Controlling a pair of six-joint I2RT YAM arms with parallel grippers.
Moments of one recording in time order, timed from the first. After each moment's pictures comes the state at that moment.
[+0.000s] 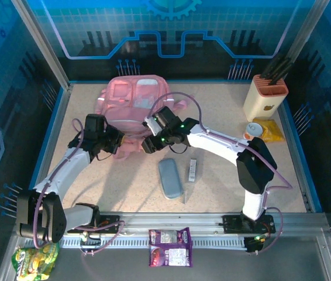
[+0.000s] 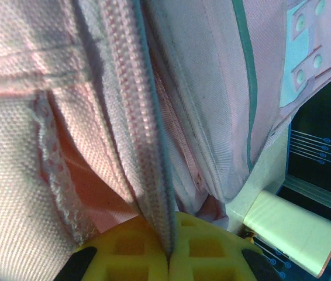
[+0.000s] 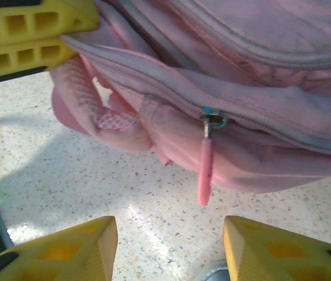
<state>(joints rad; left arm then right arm) -0.10 1.21 0.80 -0.39 0.28 -1.35 0.81 1.85 1.49 -0.55 -0.26 0.21</state>
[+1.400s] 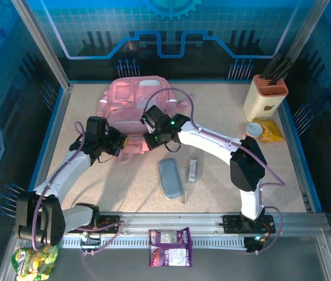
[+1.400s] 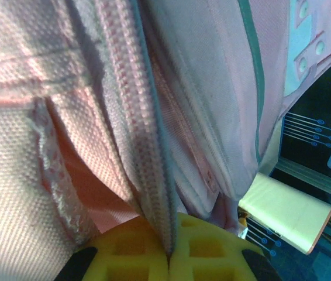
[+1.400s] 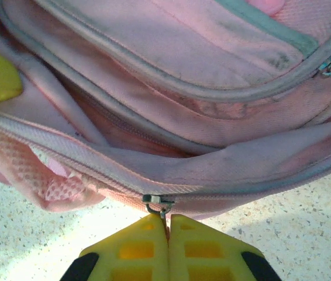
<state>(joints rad) -0.11 1.18 0.75 -0.36 0.33 -1.37 0.86 1.92 1.66 -0.76 0.03 0.32</state>
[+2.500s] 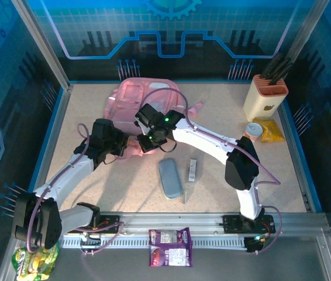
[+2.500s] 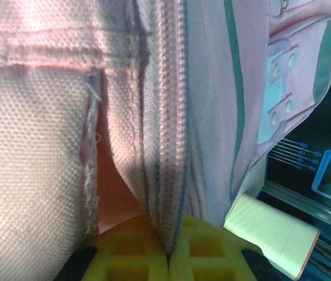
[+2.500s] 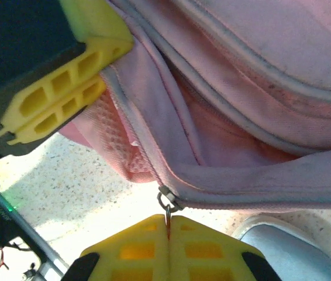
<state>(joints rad) -0.23 1.18 0.71 -0.25 0.17 -1.52 0.91 1.99 1.84 -0.93 -0.16 0.42</state>
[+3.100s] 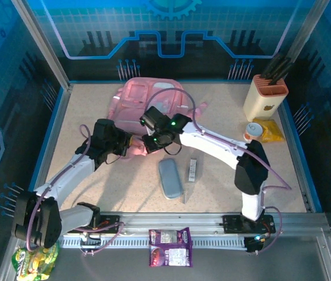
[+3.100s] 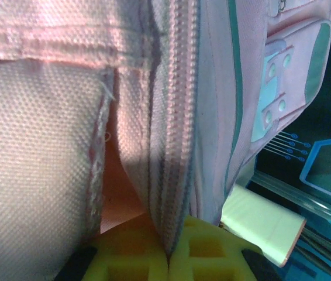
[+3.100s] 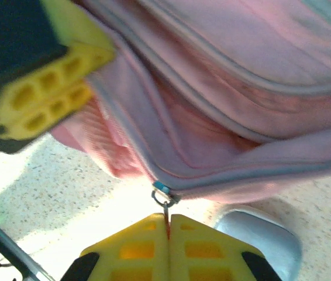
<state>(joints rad) -0.22 1.16 0.71 -0.23 0.21 -1.55 0.90 1.86 1.67 -0.86 -0.04 0.45</state>
